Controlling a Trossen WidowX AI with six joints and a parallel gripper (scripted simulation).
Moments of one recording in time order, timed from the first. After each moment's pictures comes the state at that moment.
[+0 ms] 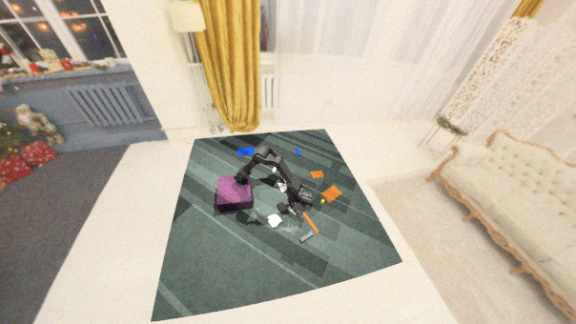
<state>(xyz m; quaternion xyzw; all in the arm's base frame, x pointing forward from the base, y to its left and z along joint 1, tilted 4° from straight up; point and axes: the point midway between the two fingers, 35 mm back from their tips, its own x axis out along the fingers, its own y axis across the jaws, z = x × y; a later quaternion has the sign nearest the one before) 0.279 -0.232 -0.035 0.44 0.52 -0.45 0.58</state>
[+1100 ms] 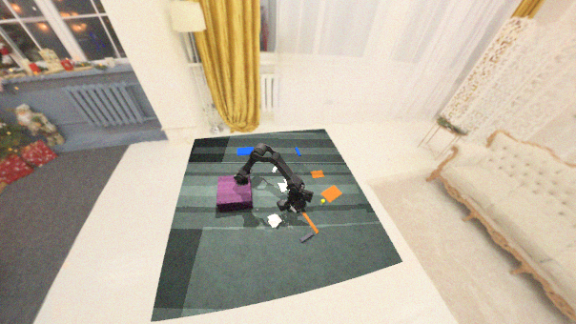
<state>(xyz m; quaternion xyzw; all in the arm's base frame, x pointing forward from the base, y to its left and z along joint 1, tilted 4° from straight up) 0.276 -0.229 -0.008 0.44 0.52 -0.45 0.58</state>
